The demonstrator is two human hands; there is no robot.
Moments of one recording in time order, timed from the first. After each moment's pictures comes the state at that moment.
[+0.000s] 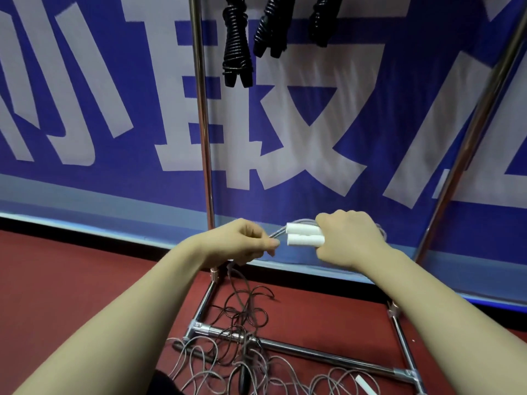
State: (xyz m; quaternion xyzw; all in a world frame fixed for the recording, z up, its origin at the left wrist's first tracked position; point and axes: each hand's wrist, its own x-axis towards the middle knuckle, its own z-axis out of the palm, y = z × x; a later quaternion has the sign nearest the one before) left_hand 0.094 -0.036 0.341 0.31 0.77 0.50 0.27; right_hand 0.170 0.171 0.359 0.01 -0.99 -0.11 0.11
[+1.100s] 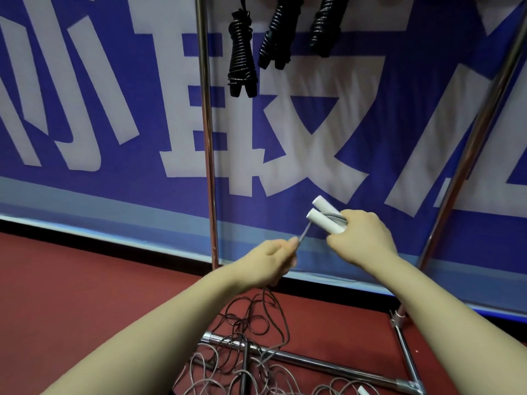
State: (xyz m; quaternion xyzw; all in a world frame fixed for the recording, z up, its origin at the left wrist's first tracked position) left_hand 0.121 0.001 0.317 0.32 0.79 0.49 0.19; right_hand 0.172 0.188 0.360 -0.14 -0.95 0.18 0.20
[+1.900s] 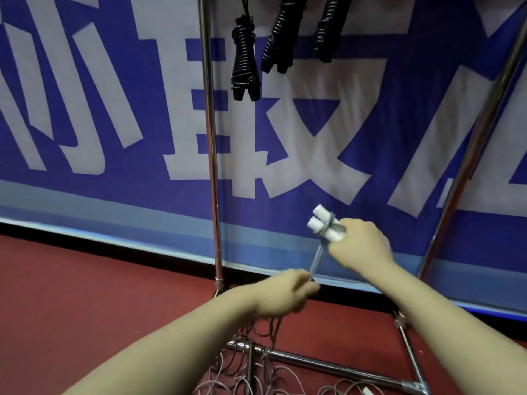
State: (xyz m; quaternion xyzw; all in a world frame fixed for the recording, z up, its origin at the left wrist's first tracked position) left_hand 0.140 0.014 0.304 0.39 0.83 0.35 0.21; right_hand 0.169 0.179 0.342 -0.17 -0.96 0.15 0.18
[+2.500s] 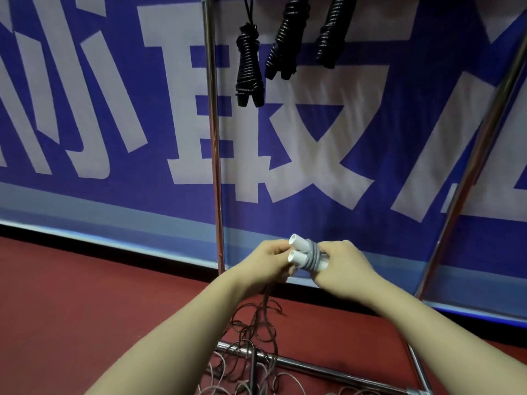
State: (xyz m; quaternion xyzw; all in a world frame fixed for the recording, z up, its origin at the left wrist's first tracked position) left_hand 0.110 -0.001 0.312 0.28 0.71 0.61 0.20; right_hand 0.179 0.155 0.334 -0.03 -0.97 0.21 0.12
